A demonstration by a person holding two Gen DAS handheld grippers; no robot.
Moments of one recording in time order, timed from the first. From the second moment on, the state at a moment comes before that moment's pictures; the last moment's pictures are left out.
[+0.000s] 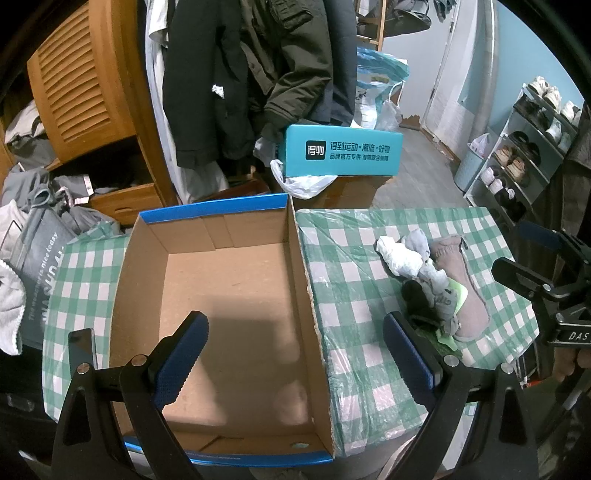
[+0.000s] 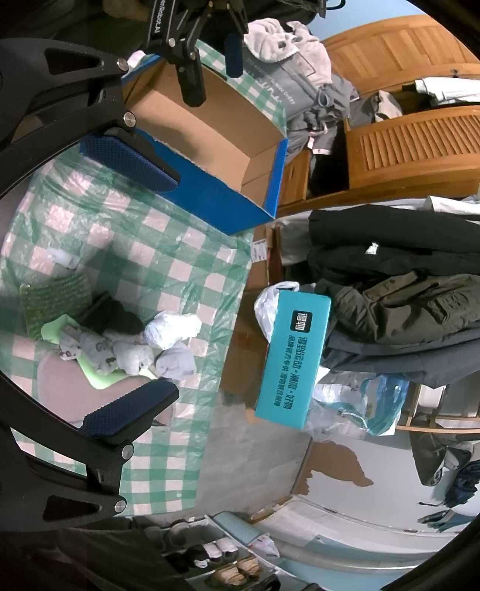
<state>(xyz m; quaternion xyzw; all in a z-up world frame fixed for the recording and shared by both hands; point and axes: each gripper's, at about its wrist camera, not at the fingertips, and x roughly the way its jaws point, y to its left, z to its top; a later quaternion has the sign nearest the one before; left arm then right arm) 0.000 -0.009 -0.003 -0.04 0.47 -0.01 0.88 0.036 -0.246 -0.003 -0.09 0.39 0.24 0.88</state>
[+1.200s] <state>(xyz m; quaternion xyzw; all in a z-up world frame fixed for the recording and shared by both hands) 0.046 -0.066 -0.031 -0.03 0.53 -0.04 0.84 0.073 -0.328 -0.031 -0.07 0.43 0.17 0.88</state>
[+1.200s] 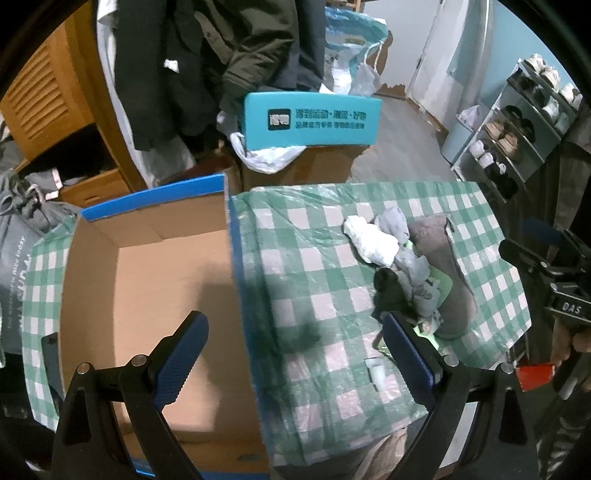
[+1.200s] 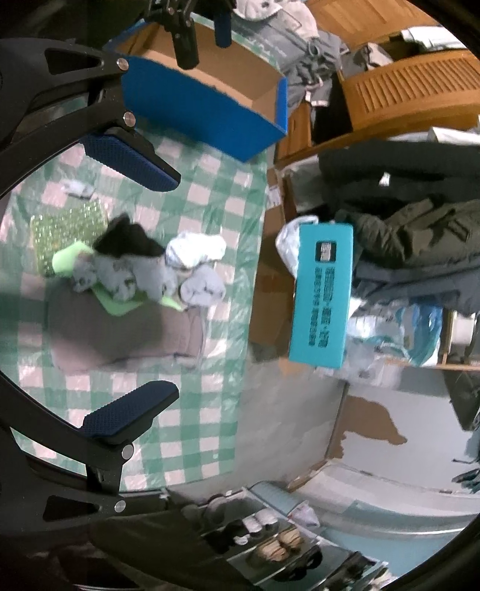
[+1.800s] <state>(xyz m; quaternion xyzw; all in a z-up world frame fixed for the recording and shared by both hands) 0.086 -0.105 -0.065 -0.01 0.57 -0.06 0.82 0.139 -0.379 -0.088 -0.04 0.51 0.14 0.85</state>
